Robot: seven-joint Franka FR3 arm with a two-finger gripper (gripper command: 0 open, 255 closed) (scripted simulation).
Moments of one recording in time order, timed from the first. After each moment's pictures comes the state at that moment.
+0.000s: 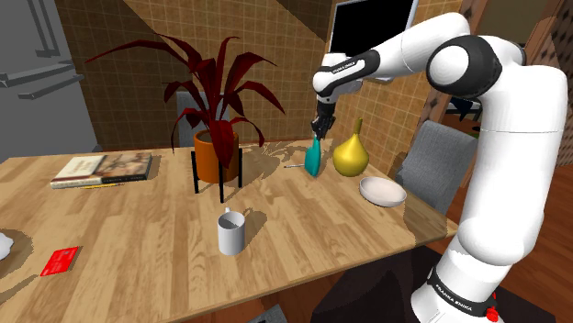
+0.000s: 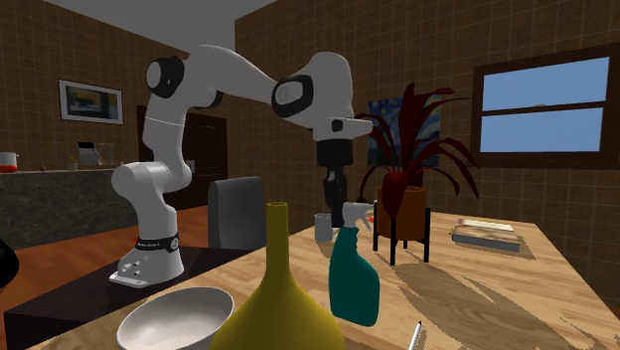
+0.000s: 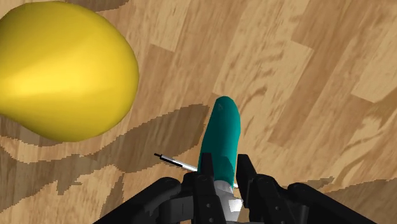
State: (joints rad) arm -0.16 0.27 -0.19 -1.74 -0.03 2.09 -0.20
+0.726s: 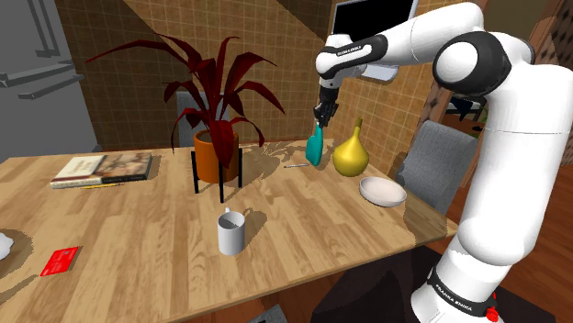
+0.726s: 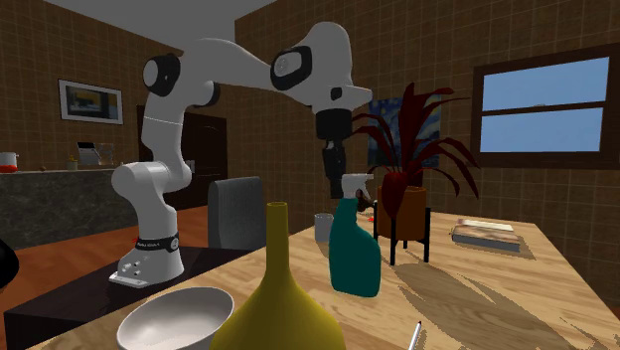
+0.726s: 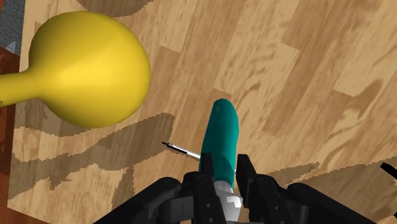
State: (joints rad) arm -0.15 0.23 -0.19 -1.64 -0.03 1.96 -0.20
